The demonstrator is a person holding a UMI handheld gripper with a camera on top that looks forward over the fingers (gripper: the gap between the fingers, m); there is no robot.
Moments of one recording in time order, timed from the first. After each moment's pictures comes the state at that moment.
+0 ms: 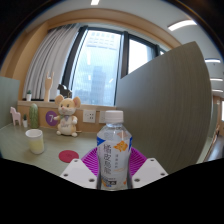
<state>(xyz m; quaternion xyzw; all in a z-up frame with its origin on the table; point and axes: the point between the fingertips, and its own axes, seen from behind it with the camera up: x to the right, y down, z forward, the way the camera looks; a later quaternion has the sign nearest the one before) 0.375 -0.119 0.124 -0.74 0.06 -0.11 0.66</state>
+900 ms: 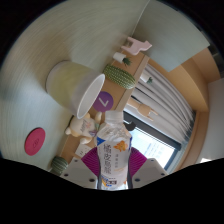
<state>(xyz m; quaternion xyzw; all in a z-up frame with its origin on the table) 0.137 0.061 0.174 -0.31 -0.61 -0.60 0.41</state>
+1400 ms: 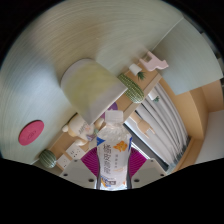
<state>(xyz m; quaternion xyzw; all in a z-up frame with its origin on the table) 0.112 0.068 0.157 -0.20 -0.66 -0.64 0.35</state>
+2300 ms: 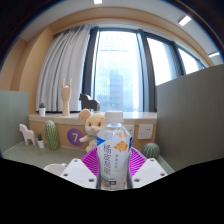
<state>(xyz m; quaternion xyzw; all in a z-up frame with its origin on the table) 0.225 0.050 0.170 -0.74 0.00 0.00 0.68</state>
